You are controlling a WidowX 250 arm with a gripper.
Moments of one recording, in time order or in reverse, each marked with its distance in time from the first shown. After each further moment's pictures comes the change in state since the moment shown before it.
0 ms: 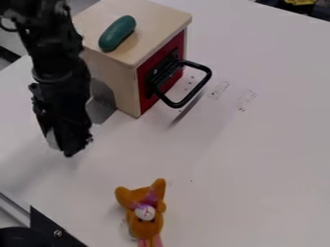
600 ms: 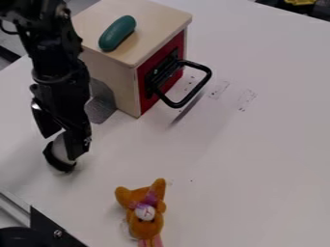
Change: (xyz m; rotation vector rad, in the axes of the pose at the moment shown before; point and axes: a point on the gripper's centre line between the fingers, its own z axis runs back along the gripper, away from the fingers) arm -0.003 0.005 0.007 -0.020 -0.040 0.017
